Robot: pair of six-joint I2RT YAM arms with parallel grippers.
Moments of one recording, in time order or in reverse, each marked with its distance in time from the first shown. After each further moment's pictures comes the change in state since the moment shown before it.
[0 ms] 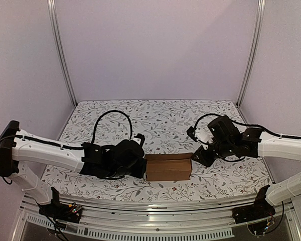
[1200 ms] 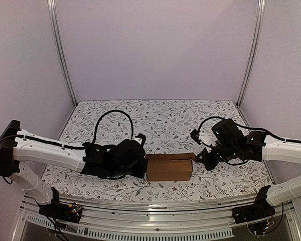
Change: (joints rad) left arm 0.000 0.011 0.011 -0.002 0.001 0.007; right arm 0.000 -0.065 -0.059 -0.007 -0.021 0.041
